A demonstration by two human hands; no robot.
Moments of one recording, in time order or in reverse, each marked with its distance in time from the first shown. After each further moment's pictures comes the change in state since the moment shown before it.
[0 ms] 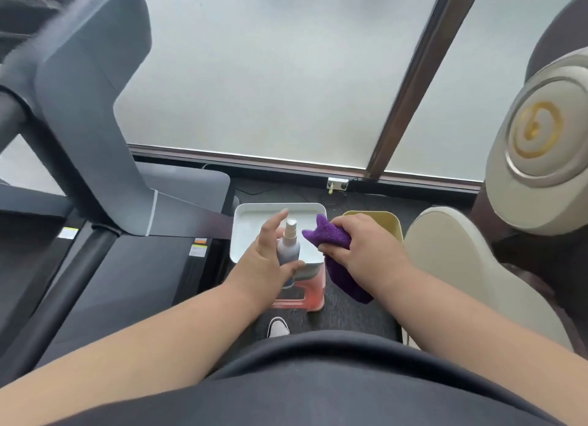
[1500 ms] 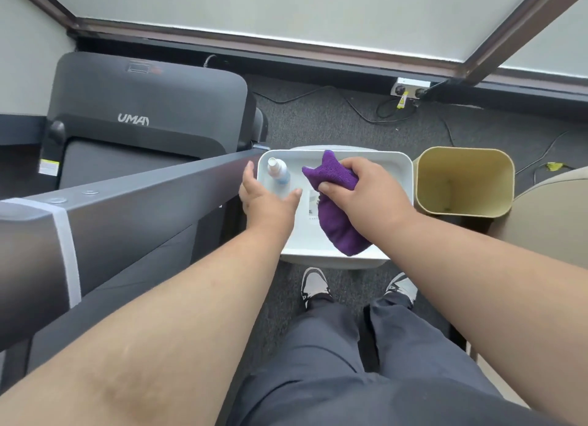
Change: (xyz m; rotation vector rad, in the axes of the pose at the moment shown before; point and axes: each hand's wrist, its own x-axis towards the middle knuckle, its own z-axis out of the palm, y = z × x) left_hand 0.228 -0.259 0.061 -0.115 0.268 -0.812; right_hand 0.264 0.052 0.218 0.392 -0.219 0.290
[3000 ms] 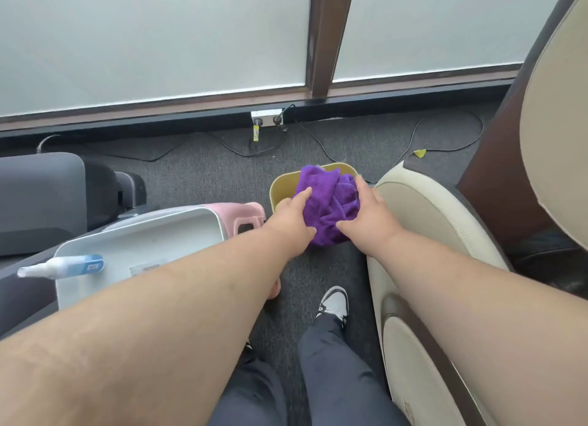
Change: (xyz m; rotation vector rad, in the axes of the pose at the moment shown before) left_hand -0.109 0.156 0.335 0.698 -0.721 0.461; right_hand 0.005 0.295 -0.254 -0.034 0.132 0.399
